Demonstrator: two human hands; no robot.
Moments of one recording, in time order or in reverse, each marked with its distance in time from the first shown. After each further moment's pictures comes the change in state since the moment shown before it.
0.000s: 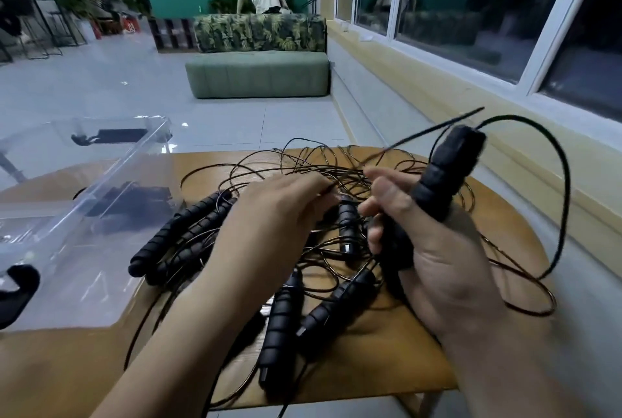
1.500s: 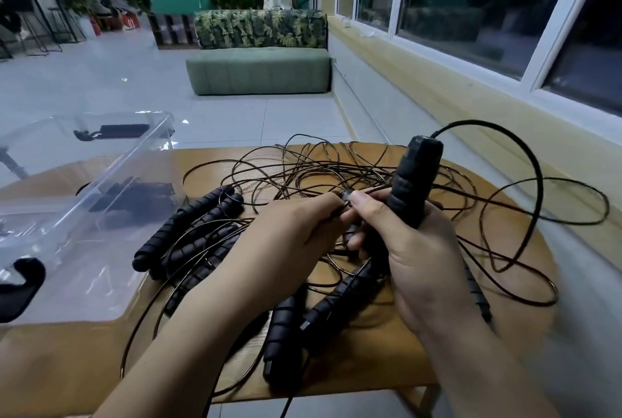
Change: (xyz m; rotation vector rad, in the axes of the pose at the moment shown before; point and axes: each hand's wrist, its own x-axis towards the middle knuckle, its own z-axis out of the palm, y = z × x) left_hand -0.014 -0.005 0.011 -0.182 -0.240 -0.048; right_hand -0.001 0.021 0.013 -0.183 0.068 -0.065
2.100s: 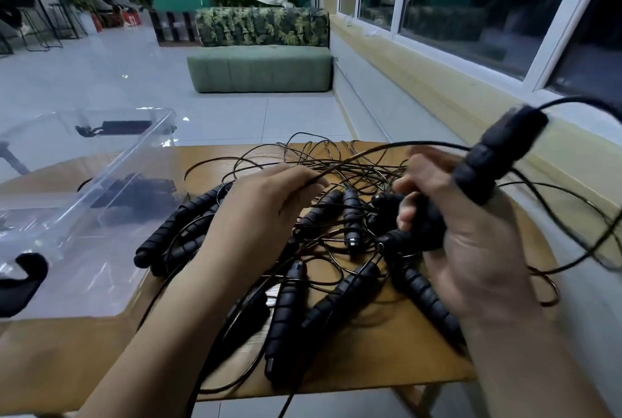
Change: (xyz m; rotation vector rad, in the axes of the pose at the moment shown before) left_hand 0.007 -0.020 -0.020 0.081 0.219 -0.051; right_hand 0.011 -0.022 -0.023 0.205 0.033 -0.063
